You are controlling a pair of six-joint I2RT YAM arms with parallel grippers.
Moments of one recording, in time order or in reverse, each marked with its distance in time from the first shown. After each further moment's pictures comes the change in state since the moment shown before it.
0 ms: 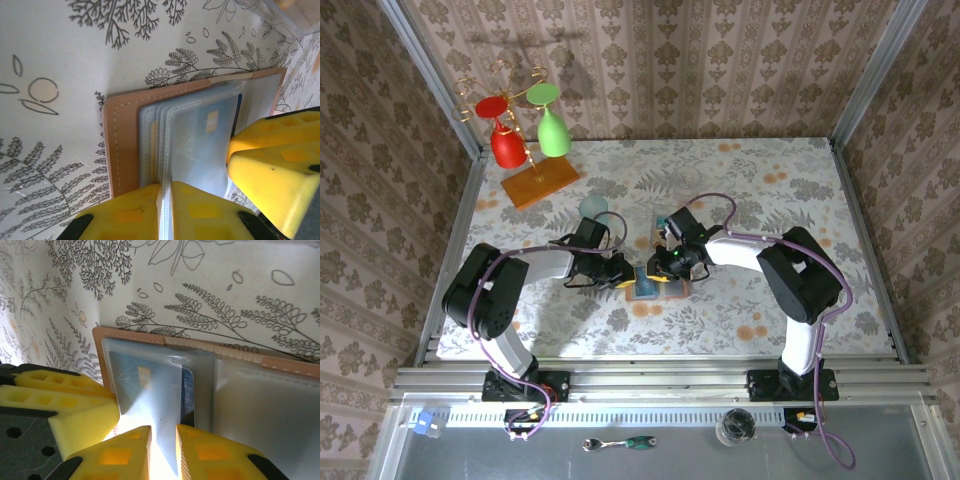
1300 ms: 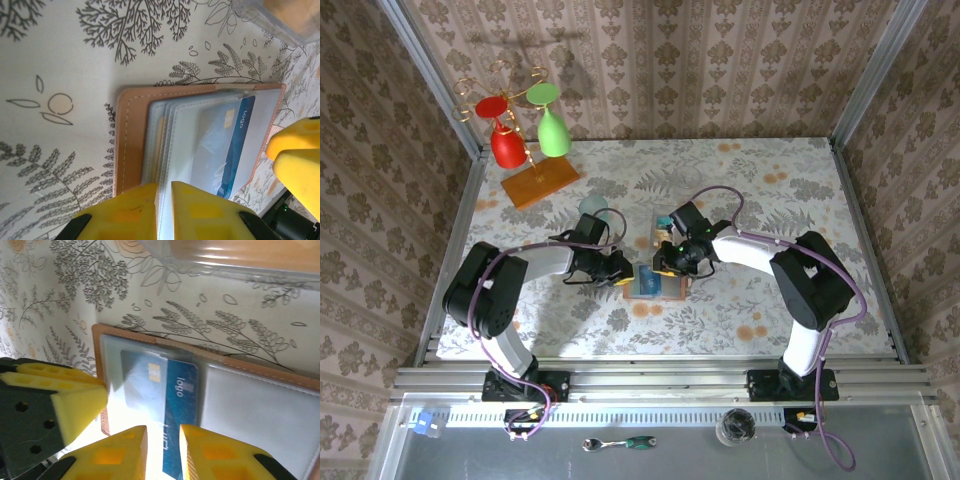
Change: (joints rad) left arm 0.013 0.001 0.043 -0.071 -0.016 0.028; right arm -0.024 -0.072 0.005 -0.093 0.085 -0.048
